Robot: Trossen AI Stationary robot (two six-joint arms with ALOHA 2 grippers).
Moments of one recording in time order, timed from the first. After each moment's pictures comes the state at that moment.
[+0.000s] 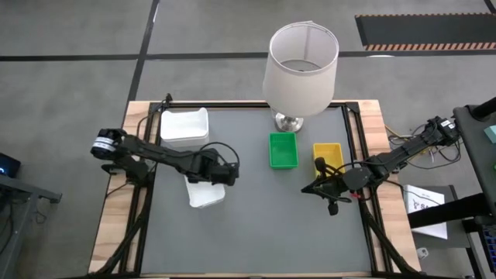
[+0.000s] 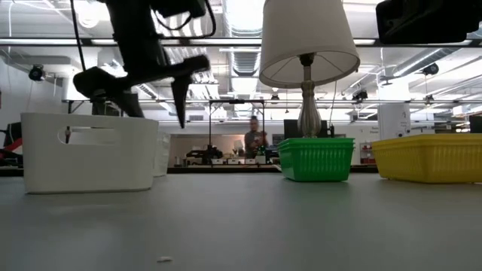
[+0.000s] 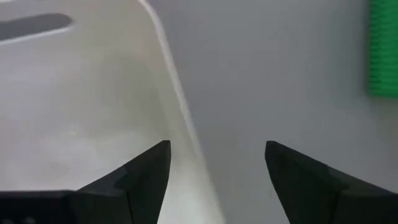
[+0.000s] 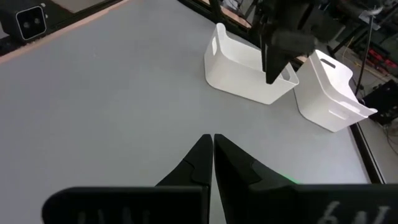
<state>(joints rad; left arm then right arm) -0.14 1.59 1.13 -0.85 -0.35 -1.74 0.47 0.84 0.49 -0.10 0.29 -0.30</state>
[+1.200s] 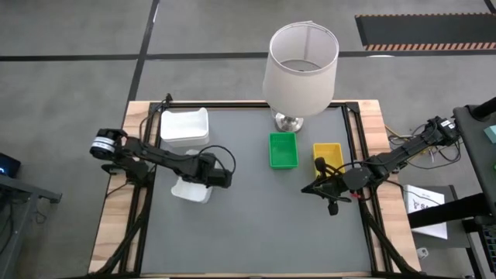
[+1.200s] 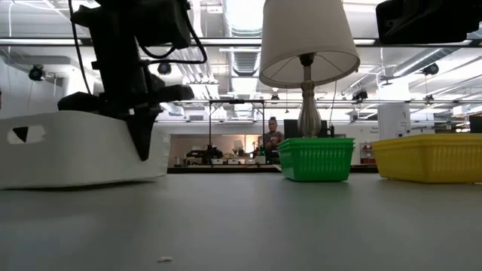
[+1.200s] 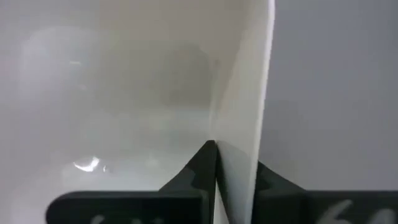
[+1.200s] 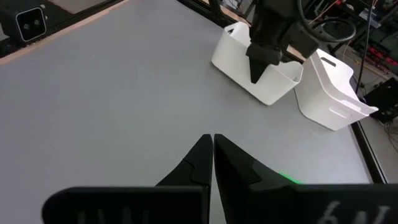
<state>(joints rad) -0.15 1.58 0.96 -0.74 -0.29 -1.54 0.47 0.84 0.49 -0.10 0.29 -0.29</state>
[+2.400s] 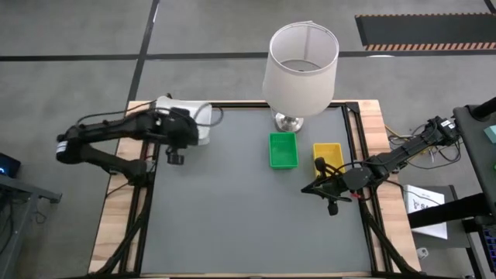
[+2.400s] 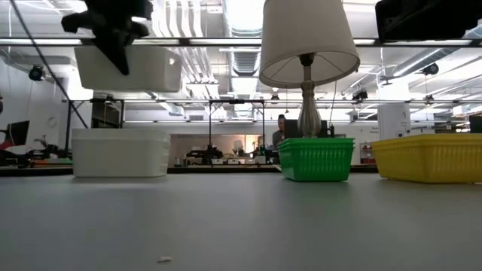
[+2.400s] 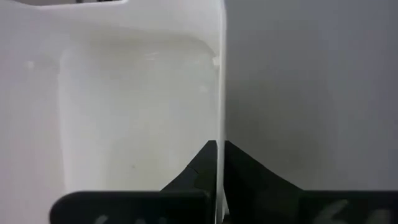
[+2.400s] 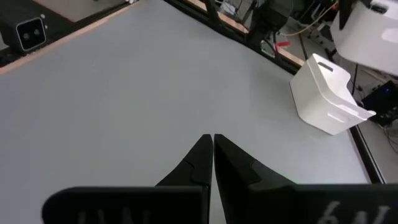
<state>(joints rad) 0.16 1.16 1.24 -1.29 -0.35 0.36 0.47 0.85 0.49 -0.08 0.29 -0.29</state>
